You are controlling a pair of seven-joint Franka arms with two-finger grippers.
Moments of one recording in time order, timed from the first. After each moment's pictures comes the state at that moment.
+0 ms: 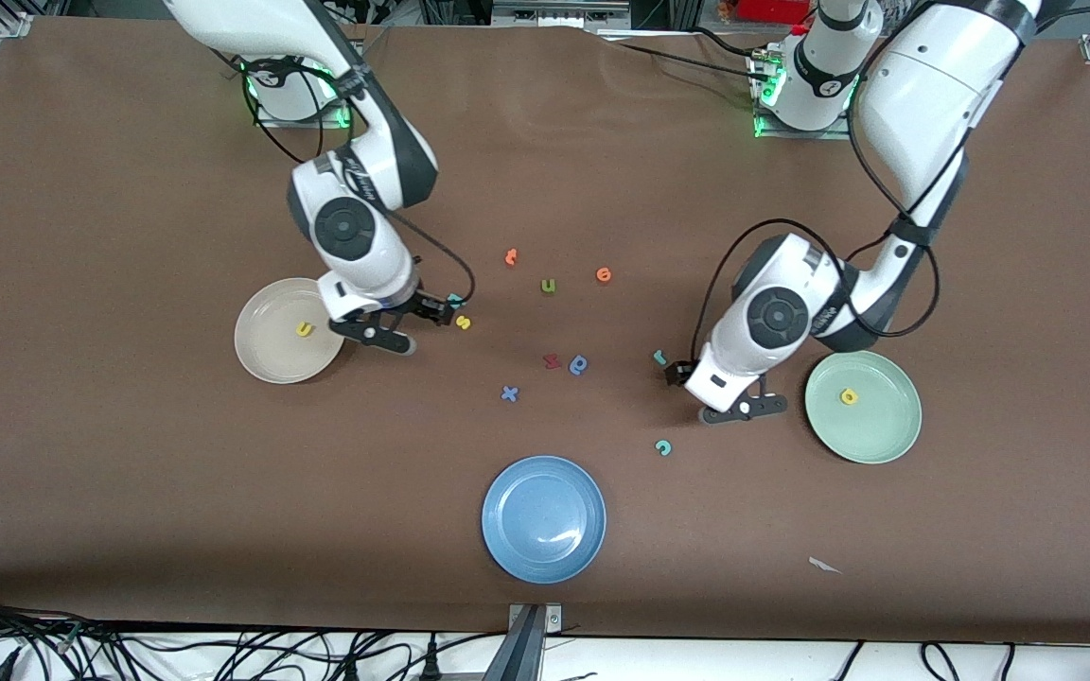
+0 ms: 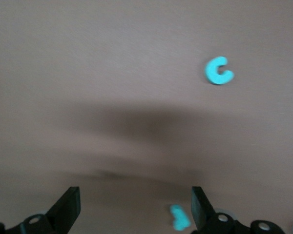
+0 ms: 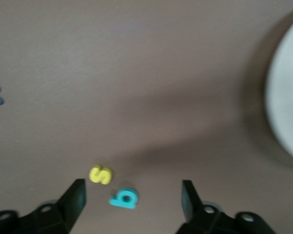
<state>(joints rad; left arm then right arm) -0.06 0.68 -0.41 -1.72 0.28 2.30 -0.83 0.54 0.47 0.02 -1.93 0.04 2.37 0.86</state>
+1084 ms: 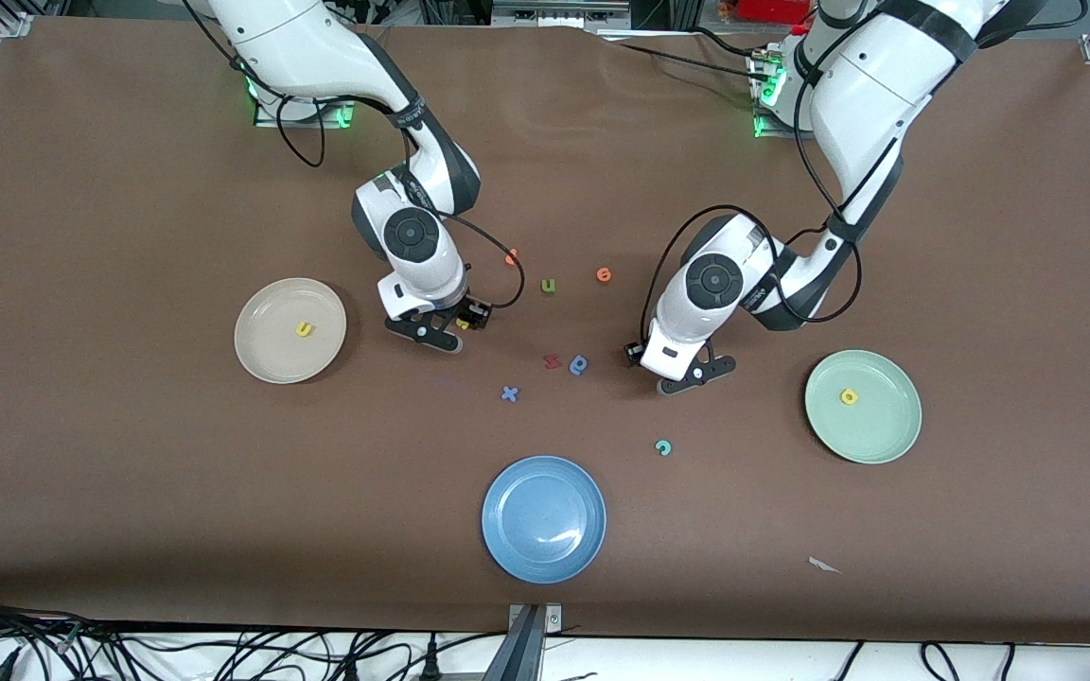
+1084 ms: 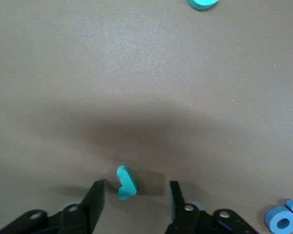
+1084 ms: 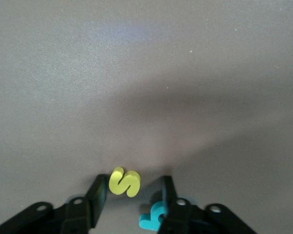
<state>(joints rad) -0.13 0.70 -0.41 -1.82 0.28 2.44 -1.06 0.61 0.60 0.02 -1.92 0.04 2.51 0.94</state>
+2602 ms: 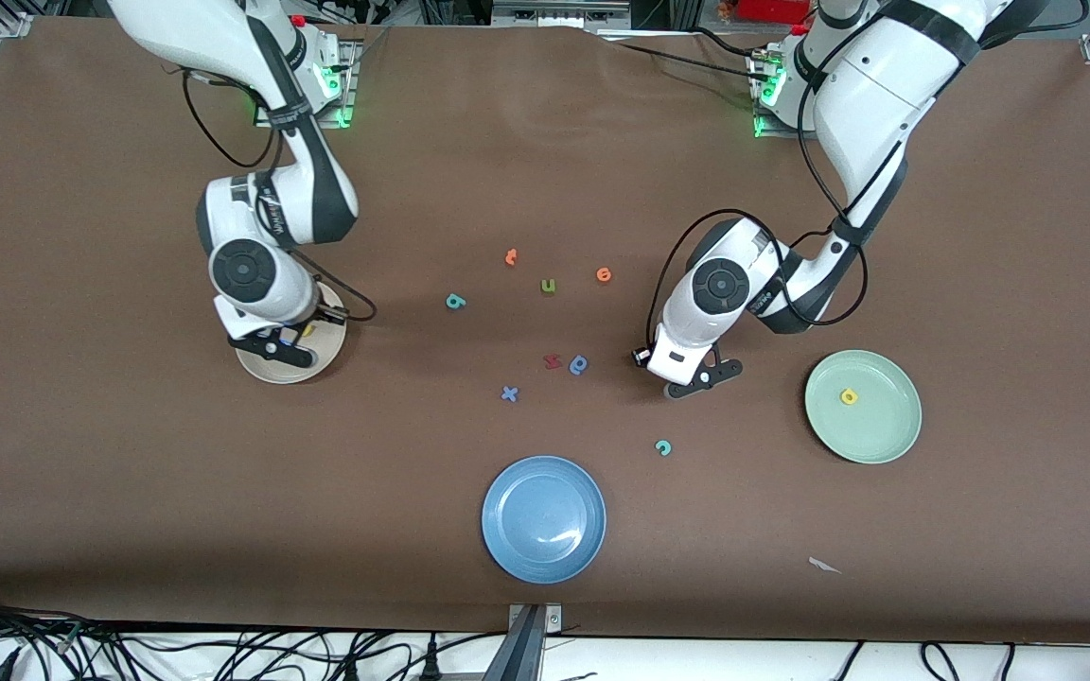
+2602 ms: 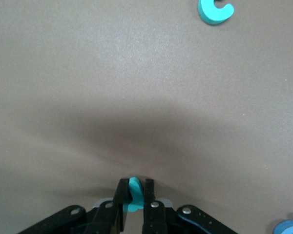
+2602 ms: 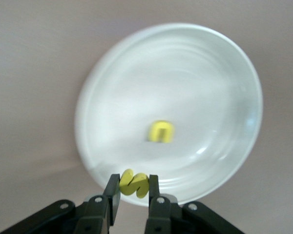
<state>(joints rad) -0.13 0.70 -0.39 -1.81 0.28 2.44 -1.04 0.61 0.39 -0.35 -2.08 0.04 2.19 0.49</state>
